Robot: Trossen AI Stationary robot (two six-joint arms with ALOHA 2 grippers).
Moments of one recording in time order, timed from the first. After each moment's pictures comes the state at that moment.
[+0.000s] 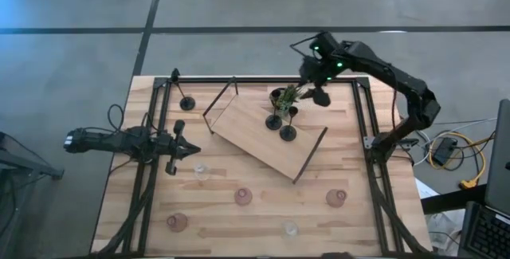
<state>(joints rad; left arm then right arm) -0.11 0.00 0.01 0.02 -0.02 0.00 -0.71 1.53 1.53 -1.12 -0.49 -0.65</state>
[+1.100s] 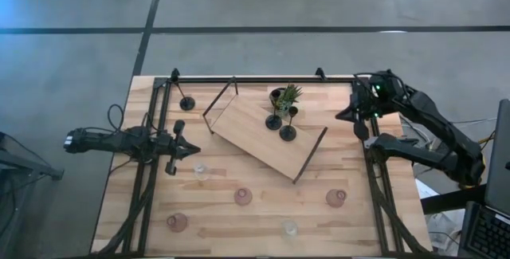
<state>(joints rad) -0.11 0.00 0.01 0.01 -0.02 -0.01 -0.77 0.68 0.85 -0.98 -0.52 -0.34</state>
